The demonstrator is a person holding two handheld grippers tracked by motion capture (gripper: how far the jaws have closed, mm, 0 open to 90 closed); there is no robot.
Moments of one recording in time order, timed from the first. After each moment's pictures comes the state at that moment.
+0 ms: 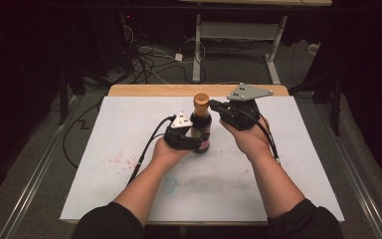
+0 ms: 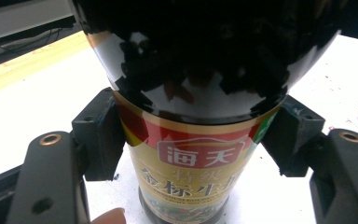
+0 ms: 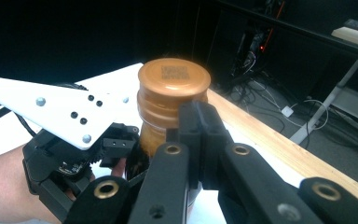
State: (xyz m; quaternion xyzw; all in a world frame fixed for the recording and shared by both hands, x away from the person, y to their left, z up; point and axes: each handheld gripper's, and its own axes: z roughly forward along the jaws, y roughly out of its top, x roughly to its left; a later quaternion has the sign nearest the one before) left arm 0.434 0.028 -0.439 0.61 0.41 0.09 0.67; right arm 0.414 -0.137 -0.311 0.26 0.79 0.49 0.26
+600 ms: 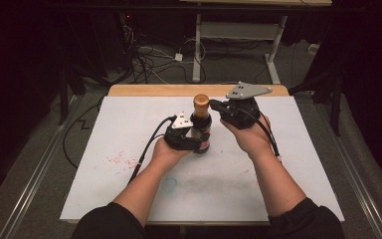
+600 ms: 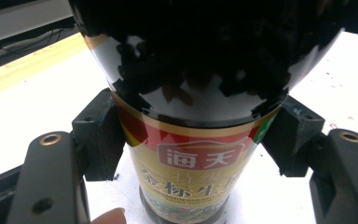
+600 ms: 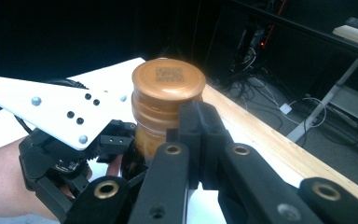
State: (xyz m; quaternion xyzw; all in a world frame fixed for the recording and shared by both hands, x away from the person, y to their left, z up) left arm 0.433 0.025 -0.438 0.60 0.42 0.09 0.68; right arm 0.414 -0.136 -0.306 0.25 0.80 0.48 0.26
